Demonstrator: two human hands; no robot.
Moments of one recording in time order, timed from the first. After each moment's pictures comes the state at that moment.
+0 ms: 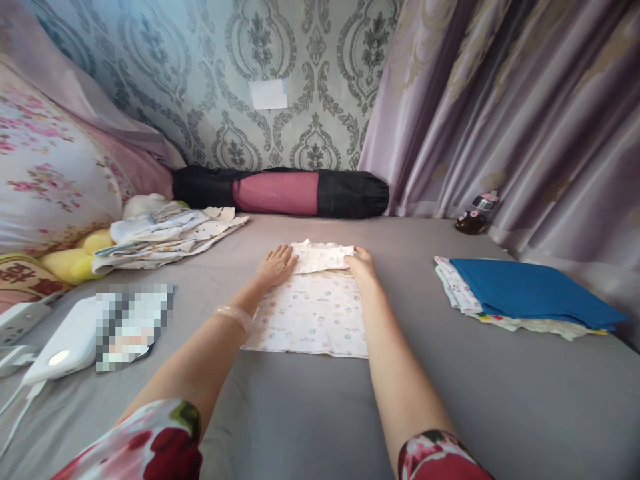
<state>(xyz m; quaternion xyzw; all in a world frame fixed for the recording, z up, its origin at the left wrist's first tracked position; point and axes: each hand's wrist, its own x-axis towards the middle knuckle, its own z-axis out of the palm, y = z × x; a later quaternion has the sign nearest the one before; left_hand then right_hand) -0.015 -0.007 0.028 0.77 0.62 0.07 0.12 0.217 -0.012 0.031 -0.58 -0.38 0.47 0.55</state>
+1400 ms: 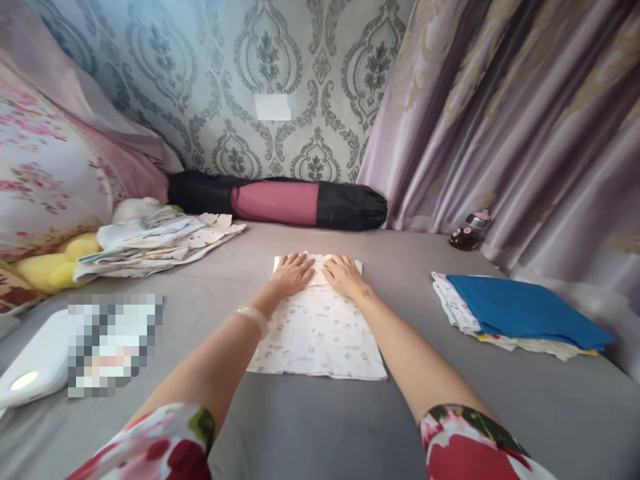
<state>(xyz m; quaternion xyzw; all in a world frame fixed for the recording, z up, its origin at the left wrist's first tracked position) 0.018 0.008 0.022 0.85 0.52 0.08 -0.03 0.214 -0.014 0.044 -0.55 -0.83 -0.03 0.12</state>
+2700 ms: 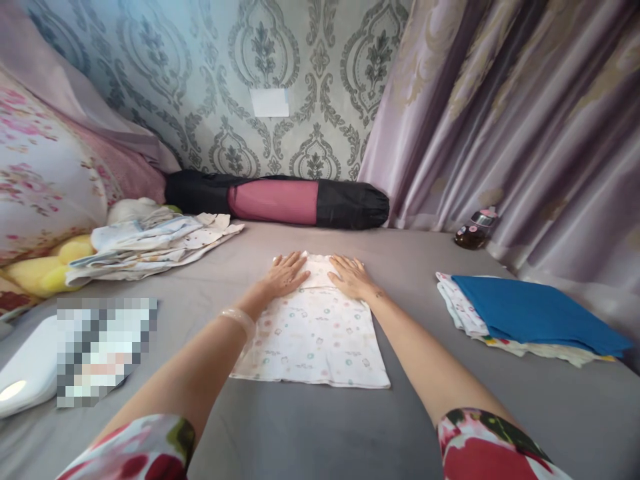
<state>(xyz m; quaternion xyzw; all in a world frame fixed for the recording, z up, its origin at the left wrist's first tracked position) 0.000 0.014 0.025 0.86 0.51 0.05 0.03 0.240 -0.002 0.034 -0.56 -0.83 0.06 0.04</state>
